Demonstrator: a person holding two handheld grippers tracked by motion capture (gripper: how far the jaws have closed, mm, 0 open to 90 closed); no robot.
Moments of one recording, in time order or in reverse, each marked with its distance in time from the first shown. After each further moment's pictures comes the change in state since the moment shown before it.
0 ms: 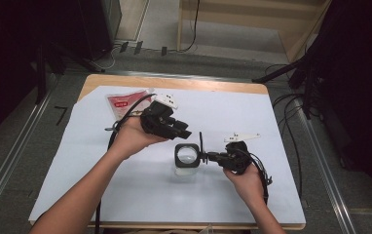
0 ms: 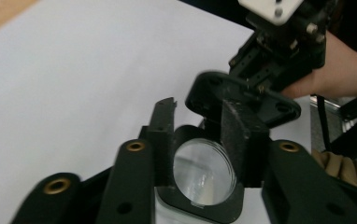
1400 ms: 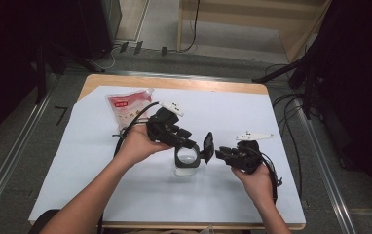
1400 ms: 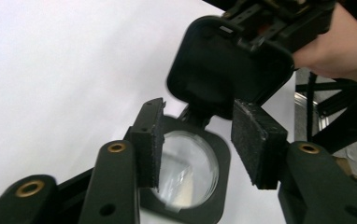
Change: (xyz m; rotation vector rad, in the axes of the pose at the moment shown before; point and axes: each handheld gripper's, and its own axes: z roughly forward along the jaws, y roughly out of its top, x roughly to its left) left arm -0.002 -0.008 0.009 0.008 -0.040 -0.060; right arm -0.010 -0.002 -0.026 -0.070 -0.054 0.012
